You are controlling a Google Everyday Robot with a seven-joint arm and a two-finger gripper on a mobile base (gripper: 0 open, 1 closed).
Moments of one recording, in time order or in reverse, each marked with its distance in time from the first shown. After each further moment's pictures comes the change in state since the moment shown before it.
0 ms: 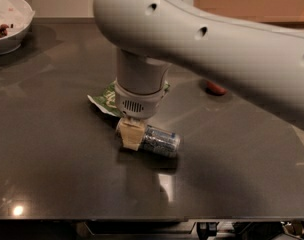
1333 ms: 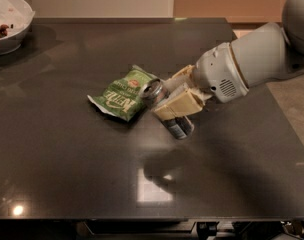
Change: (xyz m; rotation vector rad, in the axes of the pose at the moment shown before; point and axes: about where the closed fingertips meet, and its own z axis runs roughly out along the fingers) arm 0.042 -0.035 -0.082 -0.058 -0.783 -0.043
